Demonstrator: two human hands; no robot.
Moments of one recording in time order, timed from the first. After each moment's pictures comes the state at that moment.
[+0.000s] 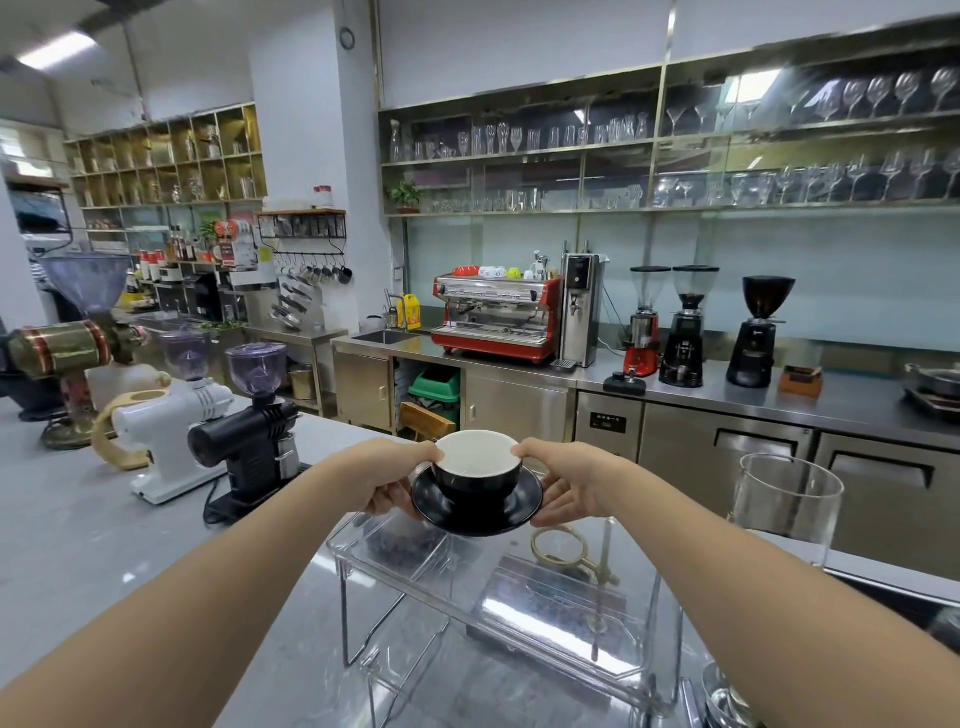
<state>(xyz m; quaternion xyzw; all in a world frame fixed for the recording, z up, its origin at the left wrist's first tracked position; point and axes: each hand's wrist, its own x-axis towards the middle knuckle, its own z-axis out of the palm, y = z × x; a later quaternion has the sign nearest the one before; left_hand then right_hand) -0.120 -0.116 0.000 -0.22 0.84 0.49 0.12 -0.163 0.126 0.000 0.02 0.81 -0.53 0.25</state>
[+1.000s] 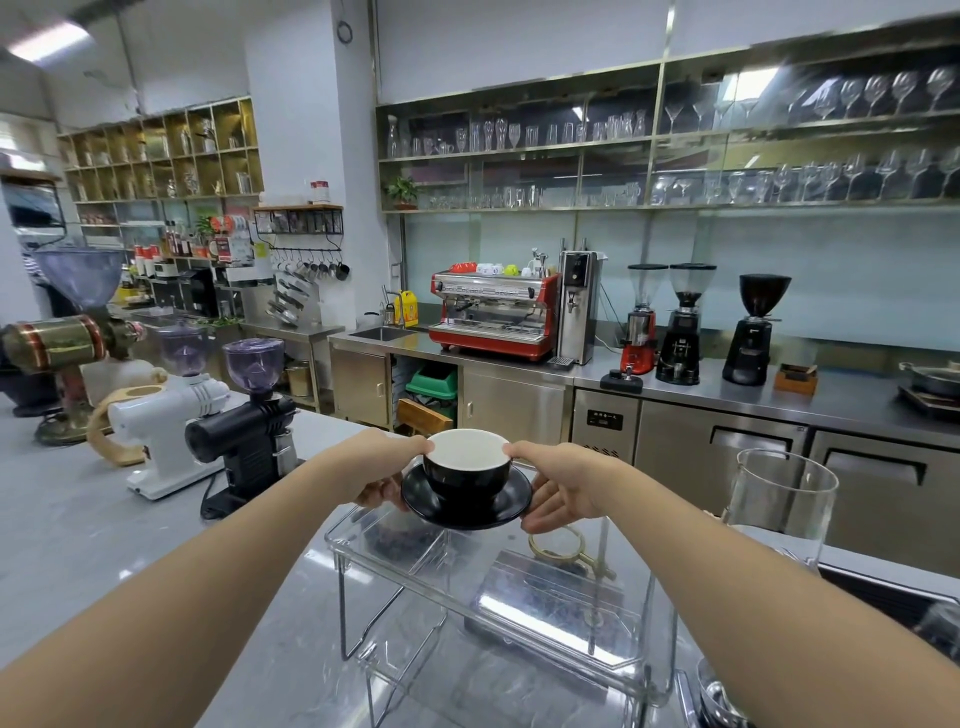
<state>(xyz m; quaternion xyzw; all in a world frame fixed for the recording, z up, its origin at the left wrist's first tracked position) -0.113 -0.114 0.005 -0.25 0.86 0.45 0.06 -0.159 0.120 -0.003 0.00 0.82 -0.50 0.28</state>
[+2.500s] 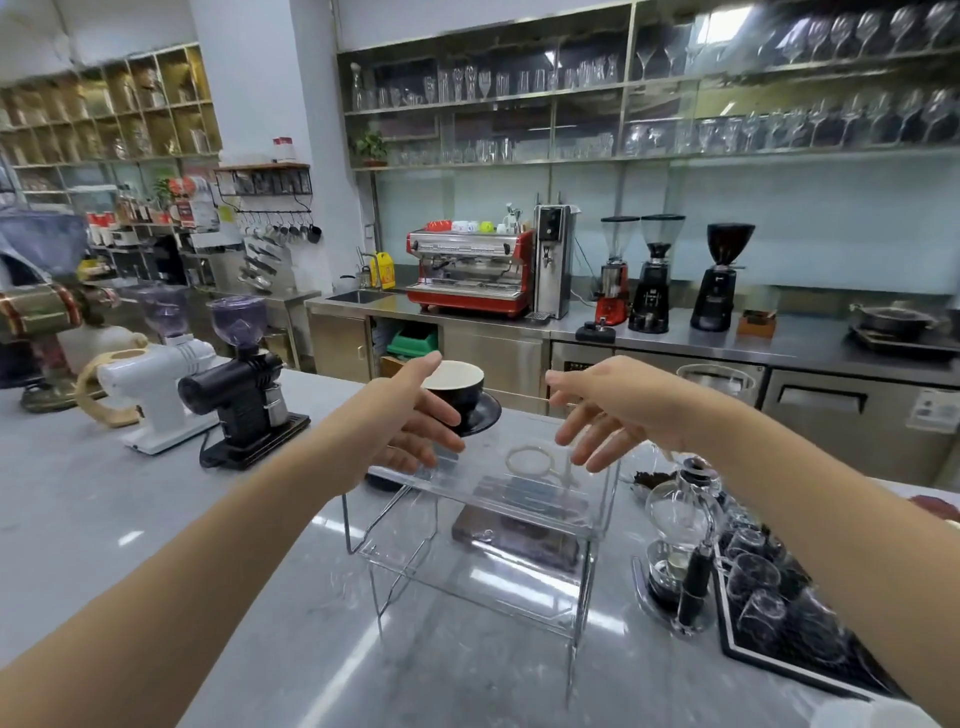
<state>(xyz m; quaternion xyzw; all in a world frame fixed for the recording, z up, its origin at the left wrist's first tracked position) 0.025 -0.040 0.029 -0.09 0.79 0.60 0.04 -0.040 0.209 0.042 -0.14 0.85 -0.49 0.16</state>
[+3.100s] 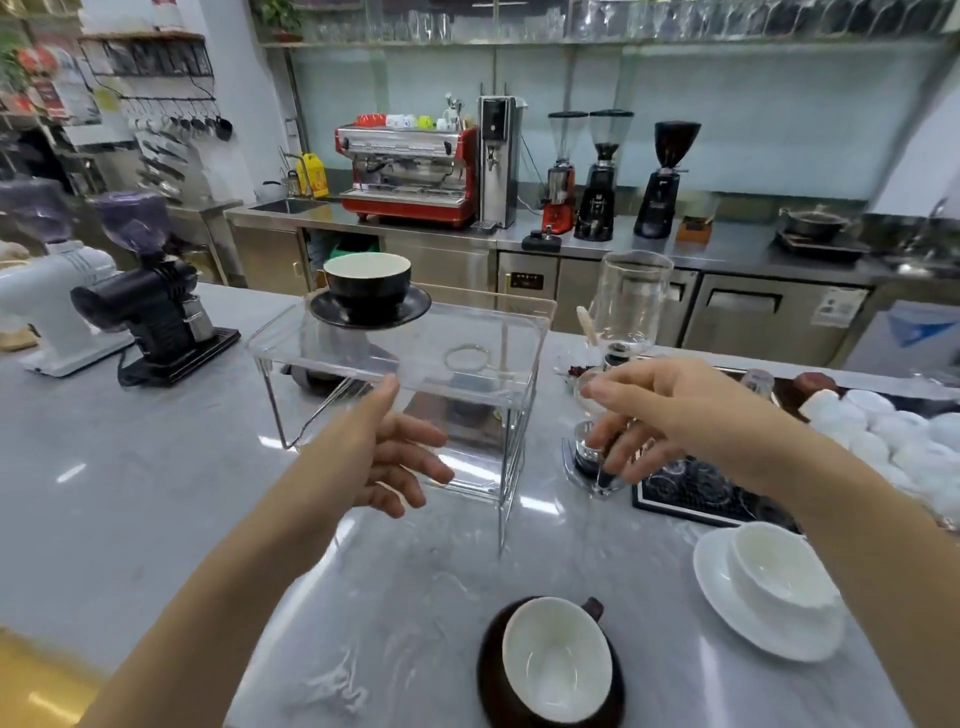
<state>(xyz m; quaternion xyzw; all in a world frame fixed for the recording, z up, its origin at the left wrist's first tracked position) 0.111 0.014 -0.062 -0.06 0.72 0.68 0.09 0.080 0.304 -0.022 -0.12 0.83 -0.54 0.13</state>
